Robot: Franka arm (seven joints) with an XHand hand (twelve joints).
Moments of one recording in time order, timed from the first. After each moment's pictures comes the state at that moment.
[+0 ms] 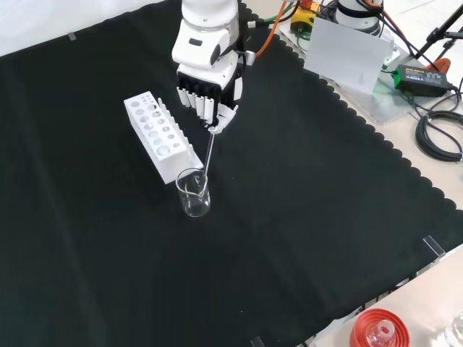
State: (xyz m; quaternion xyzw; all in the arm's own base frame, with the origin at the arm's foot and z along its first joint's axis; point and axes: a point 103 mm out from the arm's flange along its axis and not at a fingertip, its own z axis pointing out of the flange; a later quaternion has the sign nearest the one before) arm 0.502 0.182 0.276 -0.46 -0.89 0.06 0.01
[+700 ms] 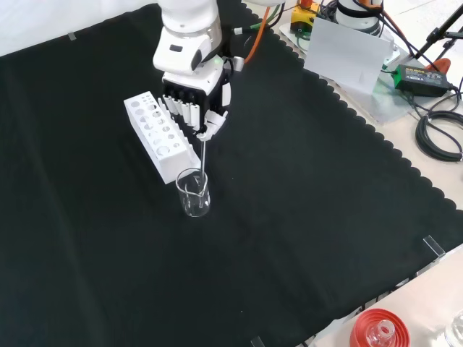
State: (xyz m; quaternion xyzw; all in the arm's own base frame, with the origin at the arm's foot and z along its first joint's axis) arm 0.531 0.183 0.273 -0.46 -0.89 0.03 0.05
